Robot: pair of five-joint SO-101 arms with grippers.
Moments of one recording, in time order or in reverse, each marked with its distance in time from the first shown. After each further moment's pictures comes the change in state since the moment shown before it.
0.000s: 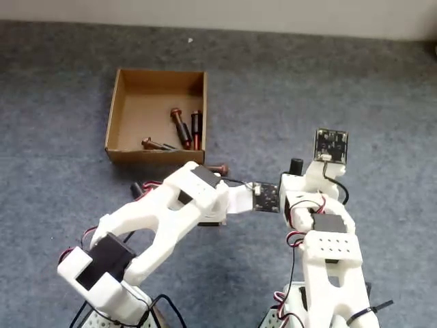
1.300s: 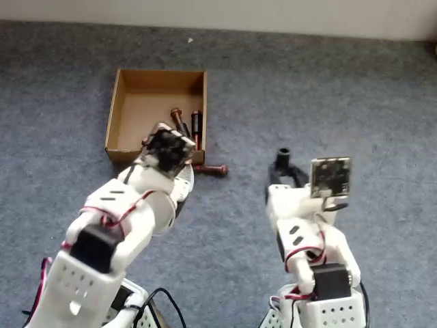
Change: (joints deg) left arm -8.6 -70.8 15.1 6.4 47.3; right arm -13.0 -42.3 4.4 16.1 0.0
